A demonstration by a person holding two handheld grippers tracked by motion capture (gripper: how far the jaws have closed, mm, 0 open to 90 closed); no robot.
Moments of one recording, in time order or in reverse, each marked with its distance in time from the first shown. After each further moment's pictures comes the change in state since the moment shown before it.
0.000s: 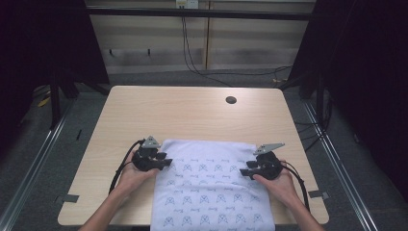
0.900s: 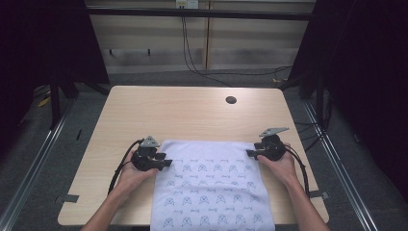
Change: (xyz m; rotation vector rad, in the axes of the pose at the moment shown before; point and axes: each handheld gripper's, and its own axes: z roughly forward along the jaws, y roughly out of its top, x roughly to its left) left arm 0.004 0.002 0.000 0.004 -0.016 -0.022; right arm -0.064 0.021 0.014 -0.053 -0.133 0.043
